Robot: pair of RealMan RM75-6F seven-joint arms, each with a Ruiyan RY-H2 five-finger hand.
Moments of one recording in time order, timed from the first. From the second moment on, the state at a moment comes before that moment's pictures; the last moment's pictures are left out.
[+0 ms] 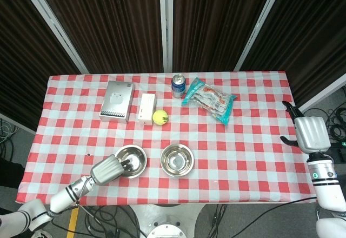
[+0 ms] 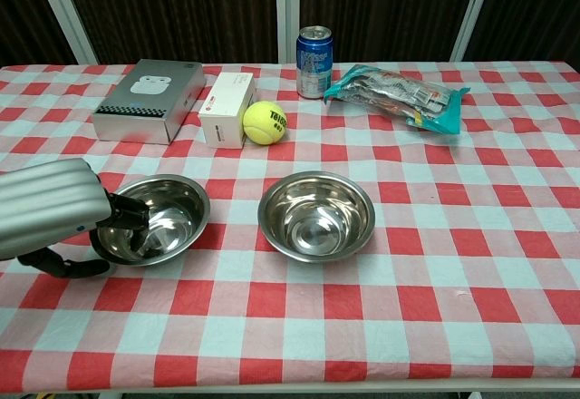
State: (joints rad) left arm -0.54 -1.61 0.16 -1.03 1.92 1.25 0.06; right arm 0.37 -1.05 0.18 -1.66 -1.25 1.25 -0.21
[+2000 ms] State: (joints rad) left arm -0.84 -1.61 0.06 -1.21 1.96 1.18 0.13; right arm 0.33 -1.00 0.27 -1.62 -1.19 1.32 -0.06
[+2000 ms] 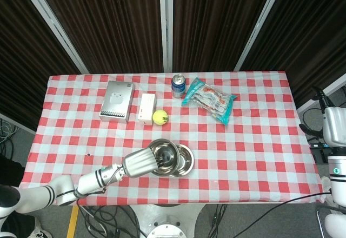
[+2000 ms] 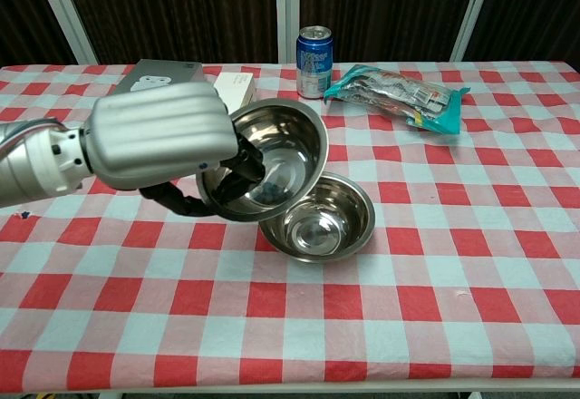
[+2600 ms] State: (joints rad) left arm -0.89 -1.70 0.06 -1.18 1.90 1.09 0.15; right arm 0.29 -0.91 0.35 -1.64 -1.15 1.35 0.11
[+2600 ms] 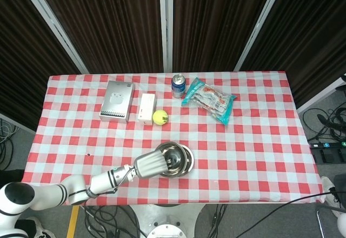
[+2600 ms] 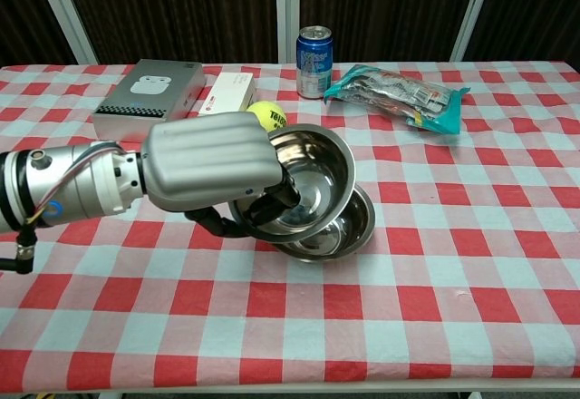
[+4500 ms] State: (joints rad) left arm -0.95 -1.57 0.08 -1.22 1.82 1.09 0.10; right arm 0.32 -0.80 0.40 -1.82 -1.15 1.39 0.01
